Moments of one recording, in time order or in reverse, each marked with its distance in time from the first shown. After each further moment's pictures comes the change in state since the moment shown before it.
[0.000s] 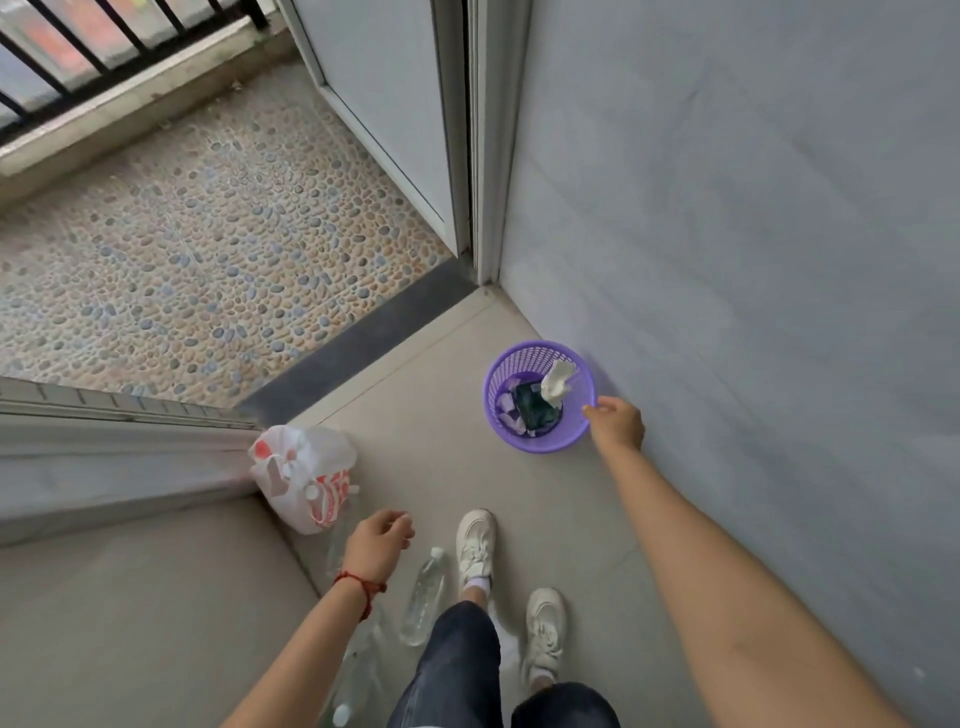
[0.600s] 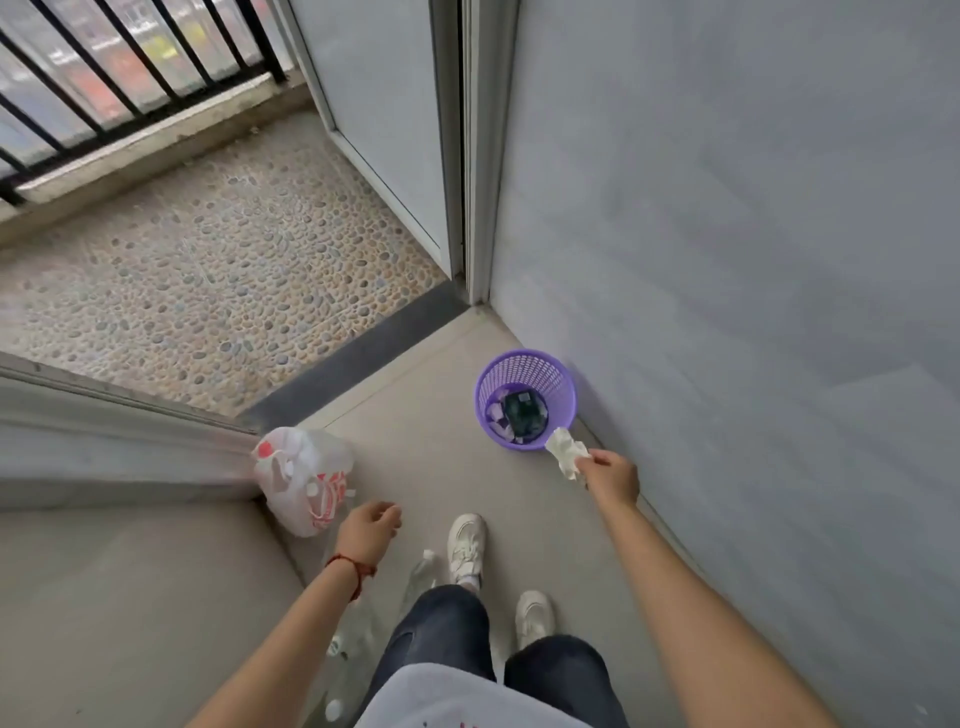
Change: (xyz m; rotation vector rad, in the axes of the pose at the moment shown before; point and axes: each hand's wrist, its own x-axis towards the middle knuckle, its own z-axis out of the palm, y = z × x) left_hand -0.047 -0.020 -0.015 -0.008 0.013 0.067; right_hand -0.101 0.066 -0.037 0.126 -0.003 0.005
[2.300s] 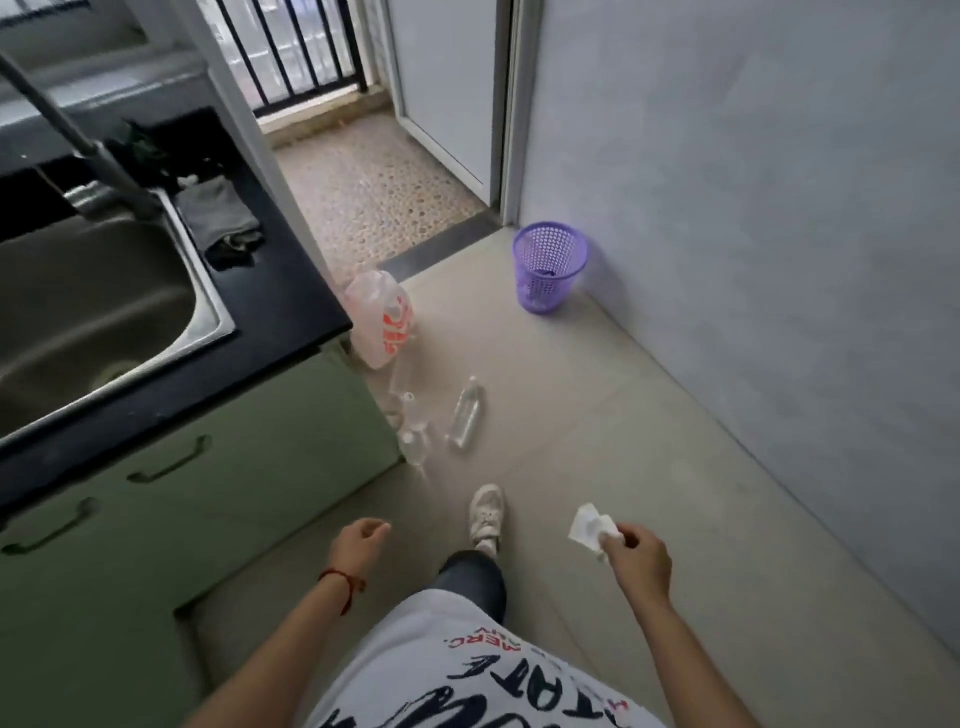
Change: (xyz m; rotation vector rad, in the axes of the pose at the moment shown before) left_hand -0.418 -0.568 -0.014 0.039 0.095 0.056; right_hand -0.489 0.594 -0.052 -0.002 0.044 -0.165
